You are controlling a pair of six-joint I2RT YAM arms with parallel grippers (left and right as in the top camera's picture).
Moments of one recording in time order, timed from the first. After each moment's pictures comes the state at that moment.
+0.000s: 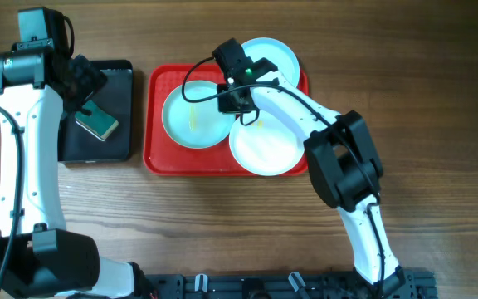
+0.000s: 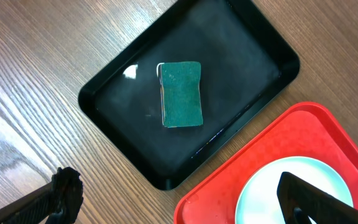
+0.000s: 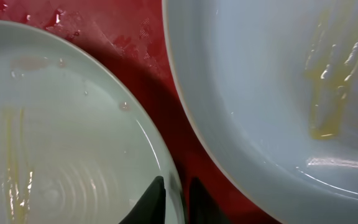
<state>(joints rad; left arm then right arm) 0.14 1.65 1.67 -1.24 -0.24 -0.68 0.59 2.34 1.85 -0.75 -0.02 0.48</state>
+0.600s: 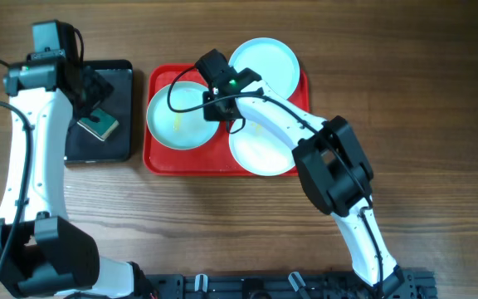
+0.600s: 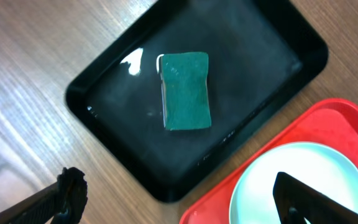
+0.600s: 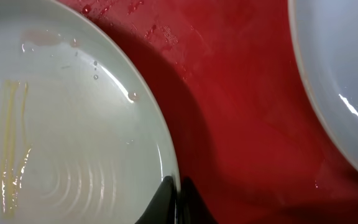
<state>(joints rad) 0.14 1.66 1.50 -1.08 -0.24 -0.67 0.67 2.35 1.85 -0.72 -0.01 0.57</state>
